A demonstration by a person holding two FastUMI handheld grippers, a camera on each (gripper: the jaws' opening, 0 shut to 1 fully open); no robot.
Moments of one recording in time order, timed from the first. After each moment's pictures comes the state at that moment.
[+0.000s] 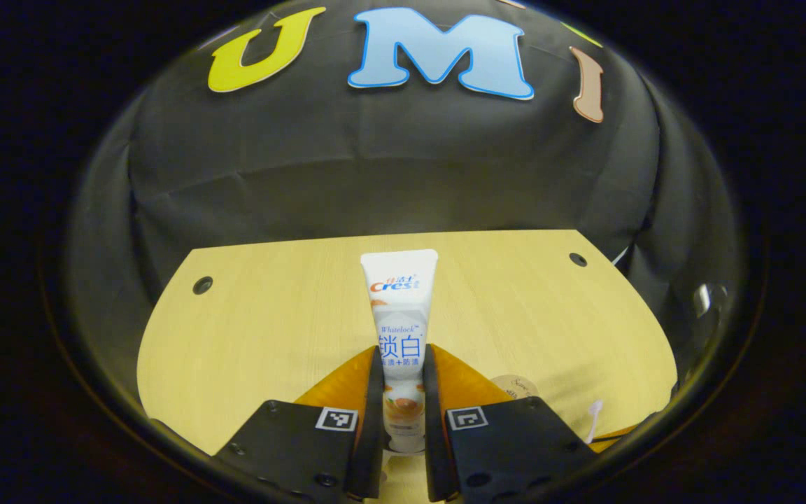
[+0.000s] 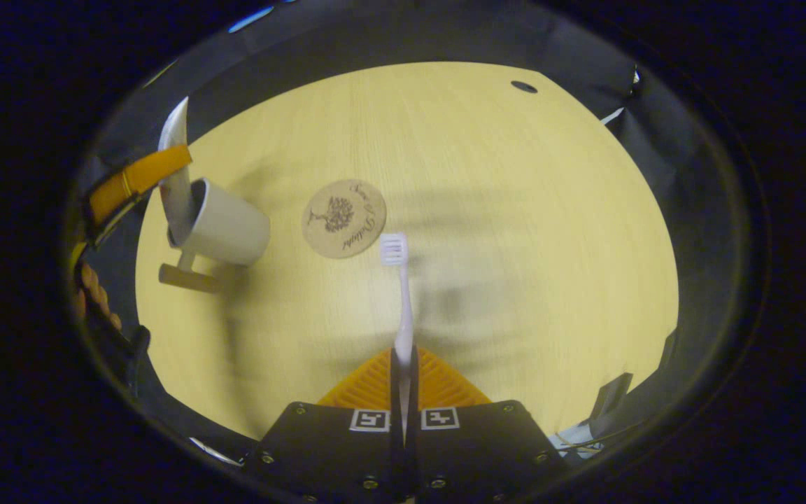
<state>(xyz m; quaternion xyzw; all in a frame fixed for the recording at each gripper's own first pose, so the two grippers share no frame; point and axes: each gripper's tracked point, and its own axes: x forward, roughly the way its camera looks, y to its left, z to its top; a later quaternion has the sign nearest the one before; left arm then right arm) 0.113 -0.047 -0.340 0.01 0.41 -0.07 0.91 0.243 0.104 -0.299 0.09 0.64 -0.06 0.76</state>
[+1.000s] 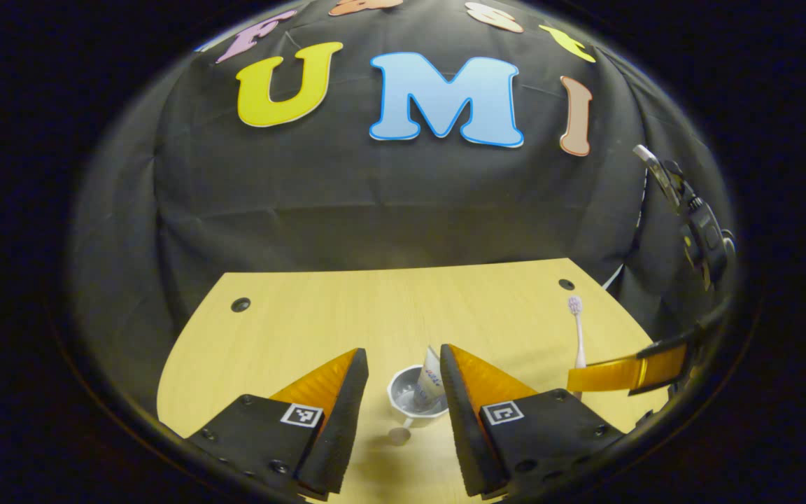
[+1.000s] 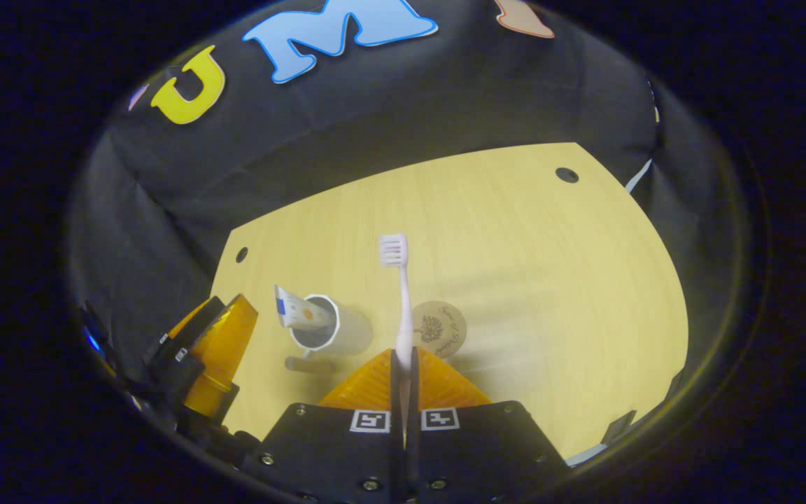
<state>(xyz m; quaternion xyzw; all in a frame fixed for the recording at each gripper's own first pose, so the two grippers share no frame) 0.062 -0.009 -0.248 0.01 0.33 -0.06 0.94 0.350 0.166 -0.205 0.13 0.52 0.01 0.84</state>
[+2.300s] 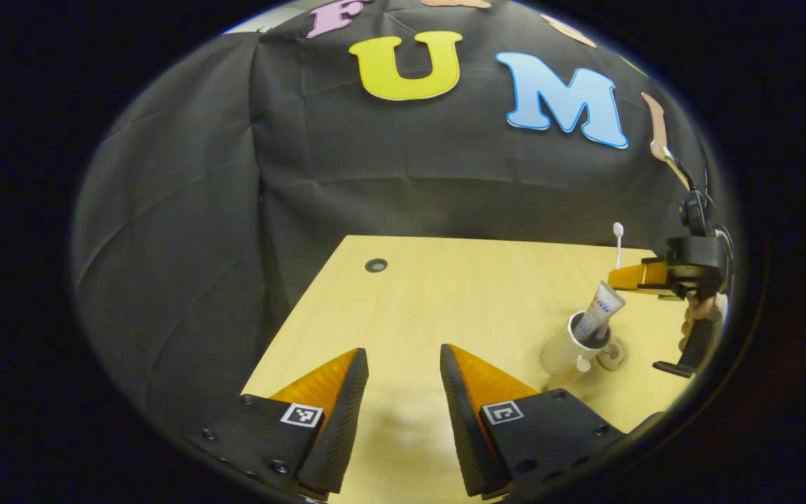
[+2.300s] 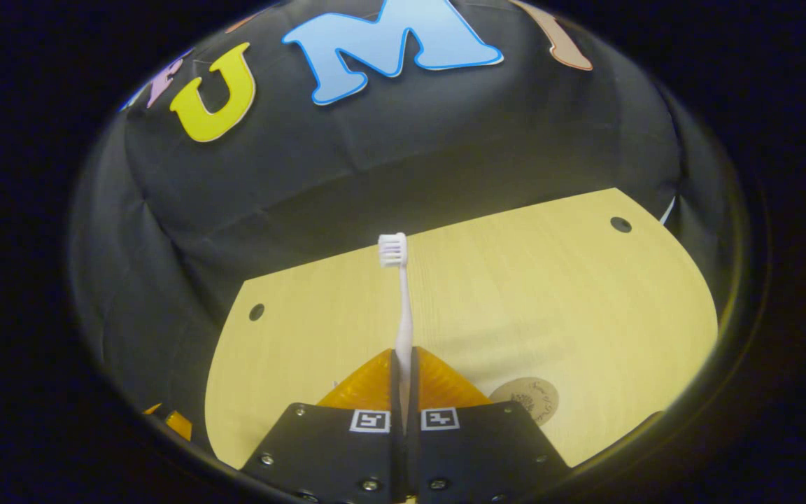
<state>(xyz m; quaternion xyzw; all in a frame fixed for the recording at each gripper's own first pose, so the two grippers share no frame) -0.012 0.217 -0.239 0.03 0.37 0.10 0.92 0.445 0.250 -0.243 0.13 0.40 0.01 0.91</state>
